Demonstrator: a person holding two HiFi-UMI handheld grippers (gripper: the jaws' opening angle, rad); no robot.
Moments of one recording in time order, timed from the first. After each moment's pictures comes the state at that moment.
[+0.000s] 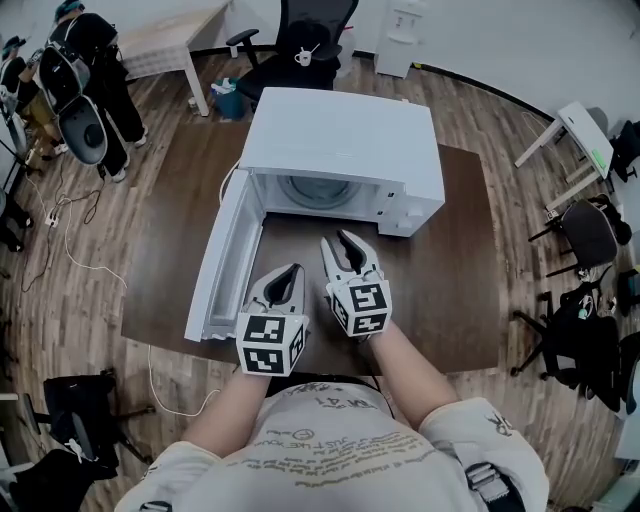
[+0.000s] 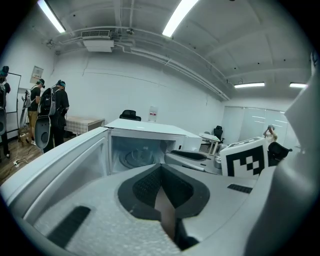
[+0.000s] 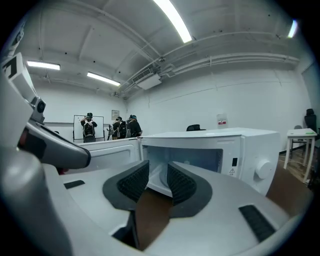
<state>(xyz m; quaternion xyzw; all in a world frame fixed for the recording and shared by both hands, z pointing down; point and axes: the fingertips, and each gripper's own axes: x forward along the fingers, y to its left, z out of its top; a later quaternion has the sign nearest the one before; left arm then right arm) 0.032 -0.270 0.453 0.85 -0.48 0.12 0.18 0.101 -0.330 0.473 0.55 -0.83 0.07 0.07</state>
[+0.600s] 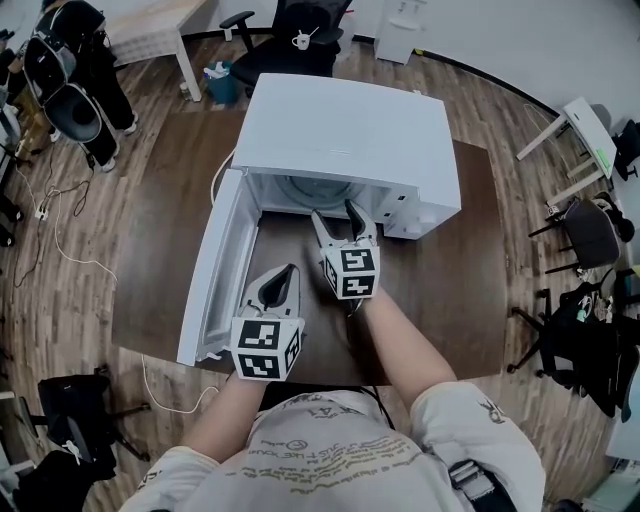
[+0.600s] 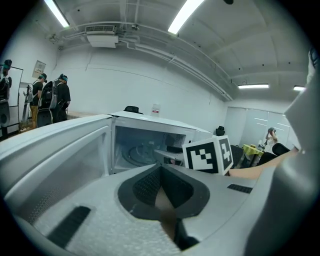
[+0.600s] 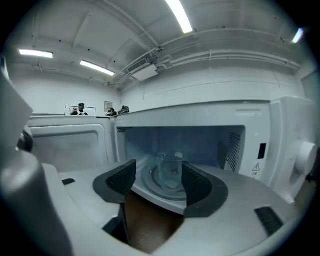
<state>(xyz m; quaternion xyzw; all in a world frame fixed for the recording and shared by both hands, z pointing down) 0.023 -0.305 0.493 0.84 -0.48 0.12 0.20 0.106 -0.430 0.537 0.57 -0.81 0.08 0.11</state>
